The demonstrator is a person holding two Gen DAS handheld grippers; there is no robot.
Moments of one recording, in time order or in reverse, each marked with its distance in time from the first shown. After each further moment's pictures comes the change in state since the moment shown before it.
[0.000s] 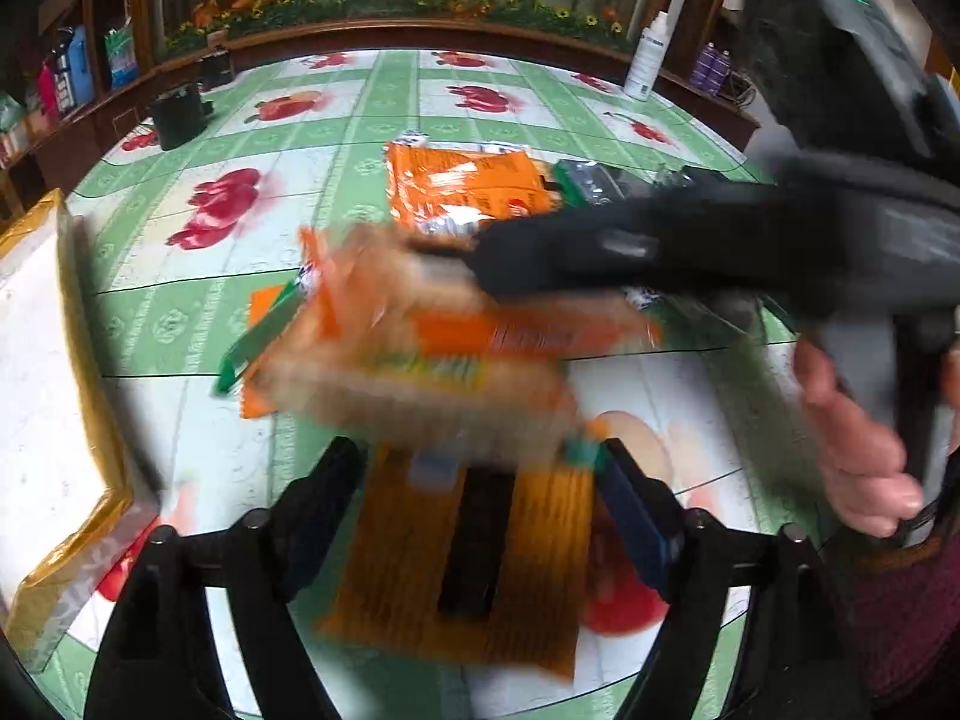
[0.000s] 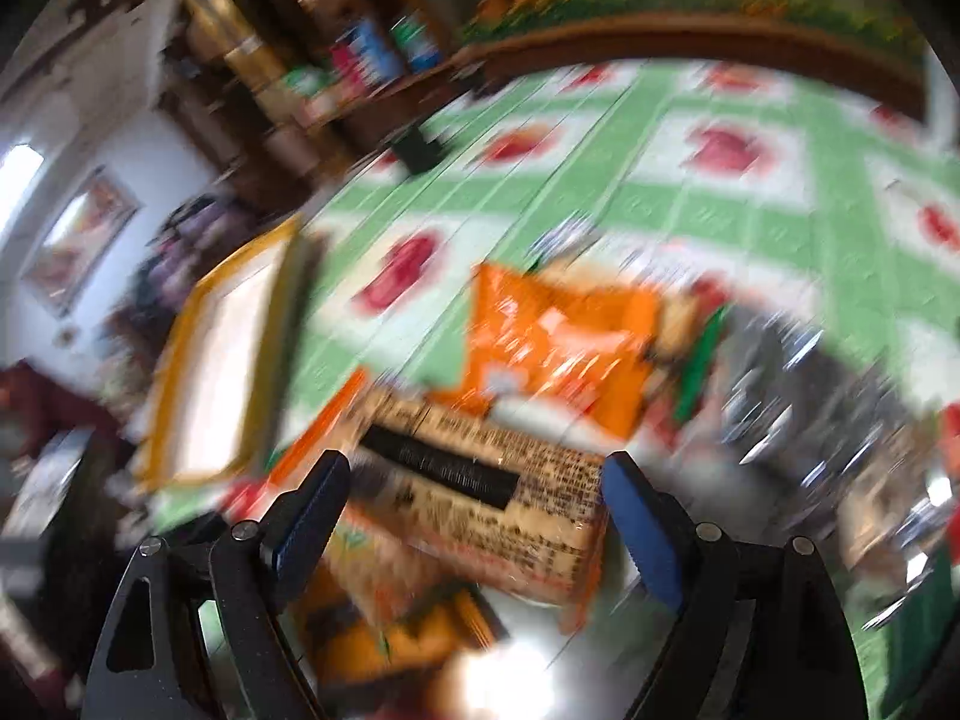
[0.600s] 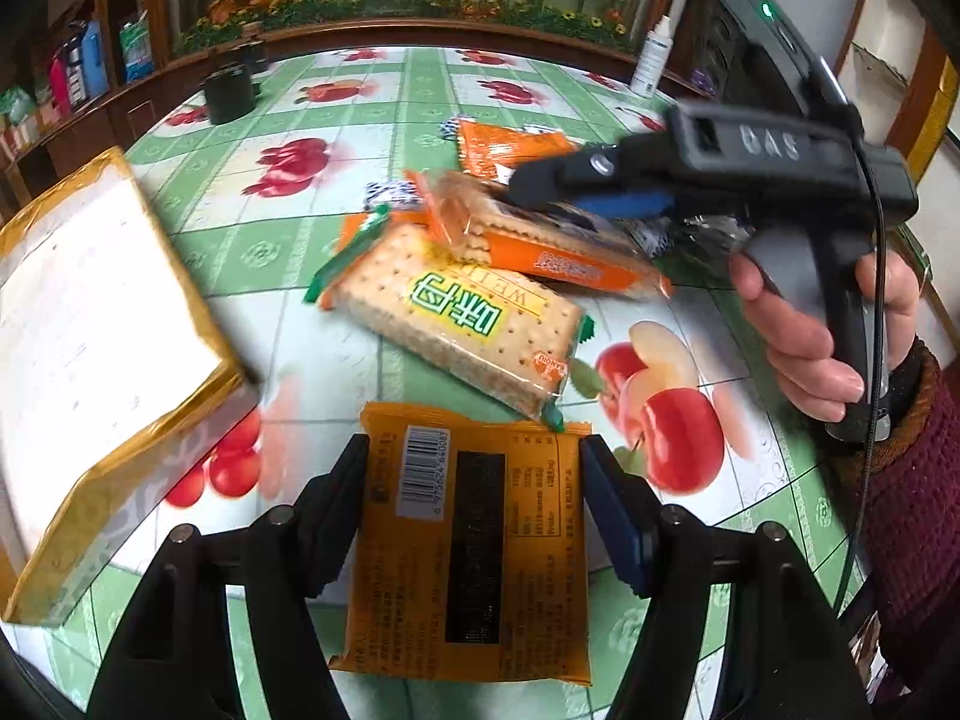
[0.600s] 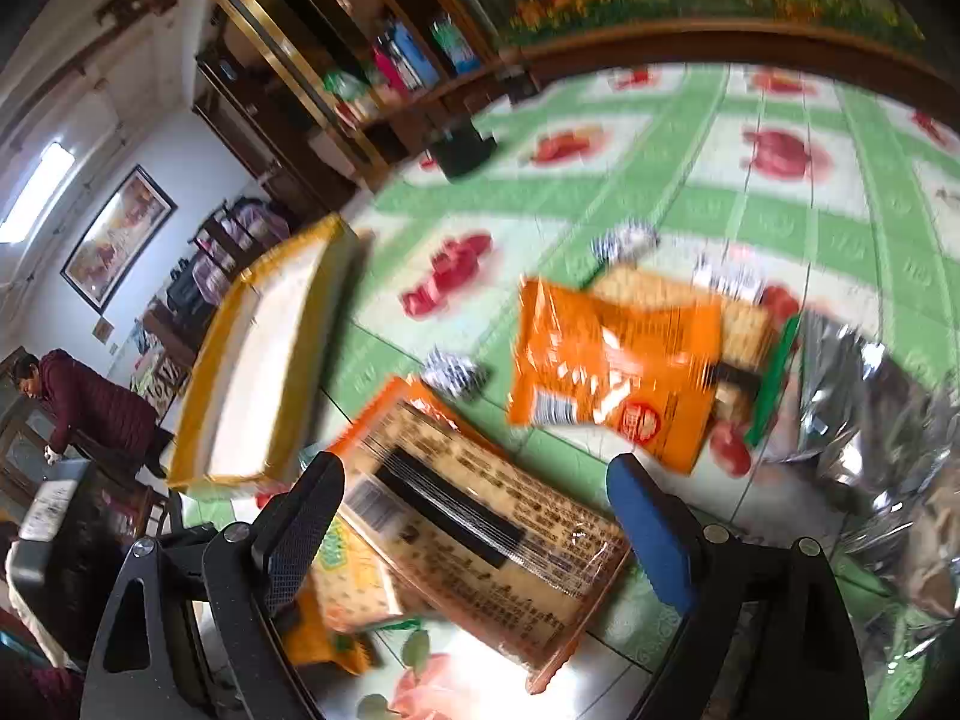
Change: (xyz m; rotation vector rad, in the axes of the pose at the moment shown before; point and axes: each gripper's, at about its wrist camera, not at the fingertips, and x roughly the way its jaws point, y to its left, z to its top) left arm -0.037 0.034 -0.040 -0.005 0.000 -0.002; right arm 0.018 0.007 0.005 -0.010 -0.032 0.025
